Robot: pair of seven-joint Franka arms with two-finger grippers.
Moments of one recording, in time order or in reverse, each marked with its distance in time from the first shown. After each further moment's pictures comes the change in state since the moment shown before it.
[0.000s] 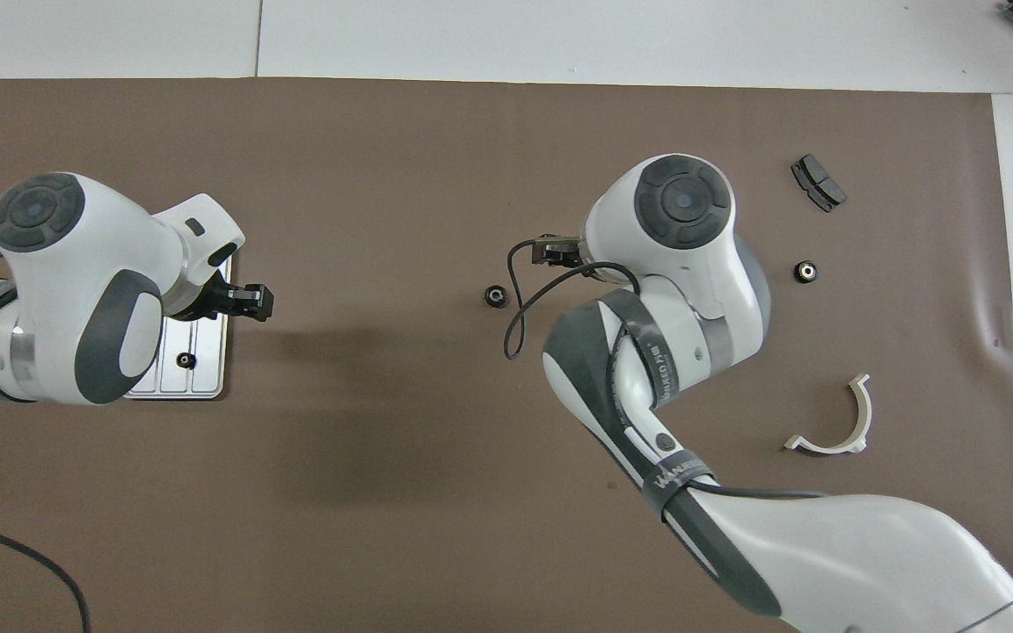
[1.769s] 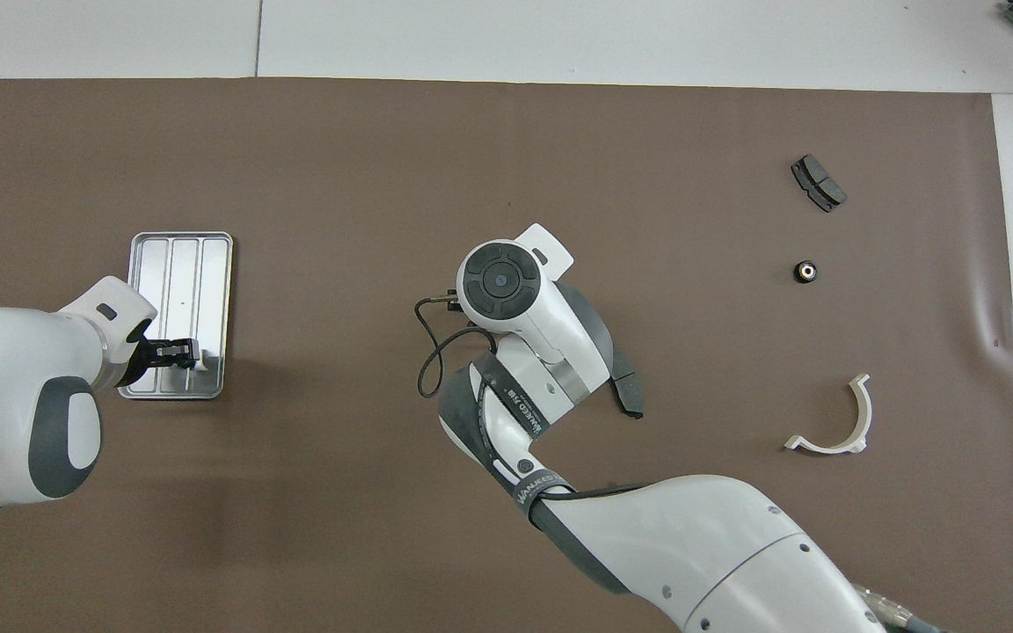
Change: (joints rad) left arm 0.160 -0.111 0.002 -0.369 0.000 0.416 0.007; right arm 0.140 0.188 0.000 0.051 -0.046 0.106 0.135
